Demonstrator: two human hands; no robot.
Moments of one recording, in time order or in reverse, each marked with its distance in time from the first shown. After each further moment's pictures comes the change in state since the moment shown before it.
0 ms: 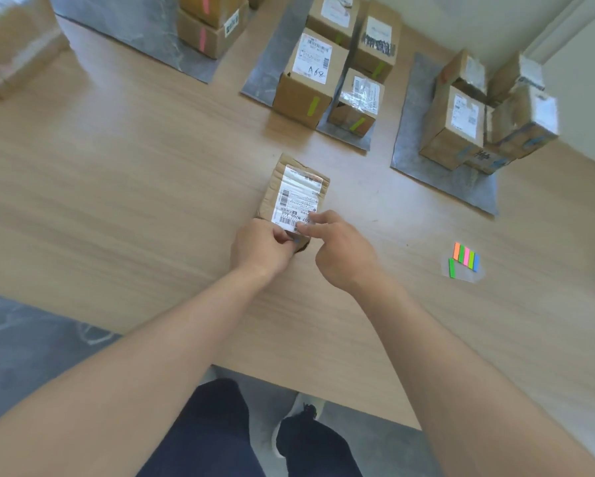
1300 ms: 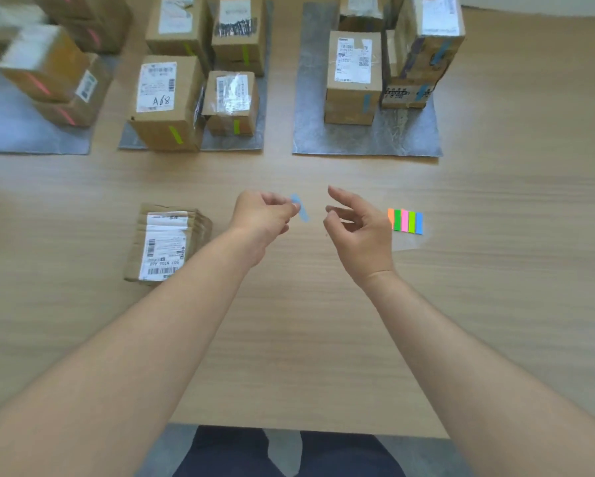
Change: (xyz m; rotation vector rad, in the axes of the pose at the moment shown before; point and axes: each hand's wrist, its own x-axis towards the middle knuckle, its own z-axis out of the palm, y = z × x) left_hand 0.014 0.212 0.152 -0.287 -0.191 -0.152; right_hand -0.013 0.232 -0.056 1.157 0.654 0.117
